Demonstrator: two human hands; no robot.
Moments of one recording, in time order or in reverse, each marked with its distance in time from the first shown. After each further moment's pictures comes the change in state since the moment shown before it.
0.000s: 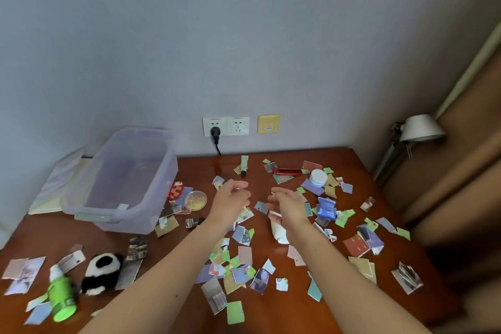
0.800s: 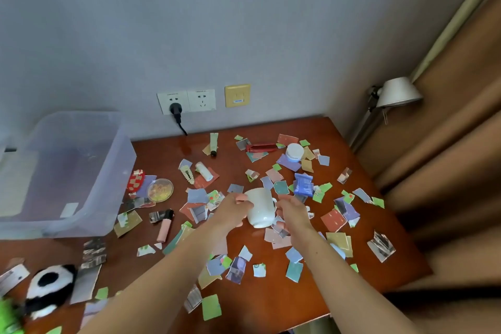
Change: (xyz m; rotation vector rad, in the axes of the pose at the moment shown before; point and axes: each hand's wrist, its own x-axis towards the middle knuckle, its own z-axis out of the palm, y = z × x) left_hand 0.049 -0.063 0.071 0.251 -0.255 -0.331; right_hand 0.057 0.051 -0.066 -0.134 0.198 0.164
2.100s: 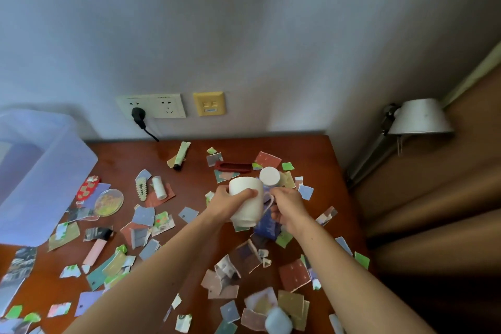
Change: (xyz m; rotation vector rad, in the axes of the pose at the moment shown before) left_hand 0.098 0.102 0.104 -0.139 0.175 -0.046; right_hand 0.159 -0.098 -0.090 -0.095 -0.260 0.051
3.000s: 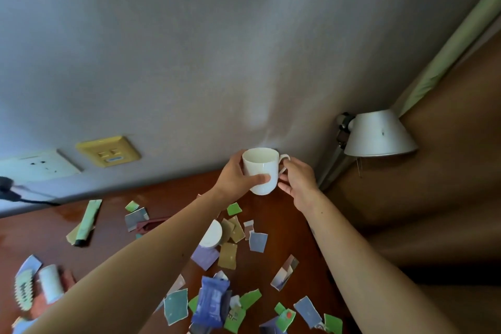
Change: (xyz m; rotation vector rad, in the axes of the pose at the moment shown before) left_hand 0.150 0.144 0.143 0.193 -0.217 0.475; right_hand 0.138 -0.119 -0.126 0.294 0.243 -0.138
